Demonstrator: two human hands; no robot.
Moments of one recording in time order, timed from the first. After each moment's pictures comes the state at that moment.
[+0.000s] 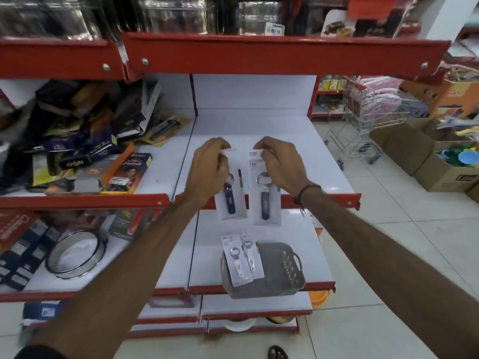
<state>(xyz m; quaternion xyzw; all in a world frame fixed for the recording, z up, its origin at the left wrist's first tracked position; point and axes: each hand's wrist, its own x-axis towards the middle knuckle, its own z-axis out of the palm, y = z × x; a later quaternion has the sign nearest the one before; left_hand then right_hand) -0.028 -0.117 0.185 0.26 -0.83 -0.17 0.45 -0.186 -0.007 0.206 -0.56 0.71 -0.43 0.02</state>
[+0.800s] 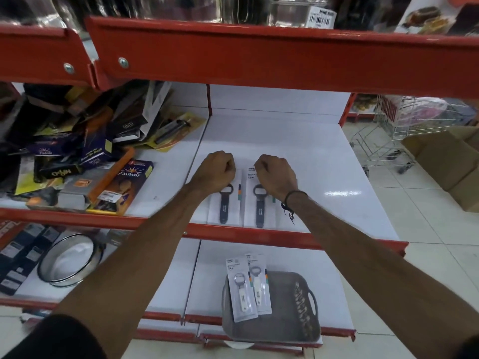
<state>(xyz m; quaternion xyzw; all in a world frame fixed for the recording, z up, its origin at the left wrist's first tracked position) -0.074 -0.240 0.145 0.35 -0.89 -0.19 0.24 -0.229 -0.141 0.147 -0.53 0.77 -0.34 0.09</state>
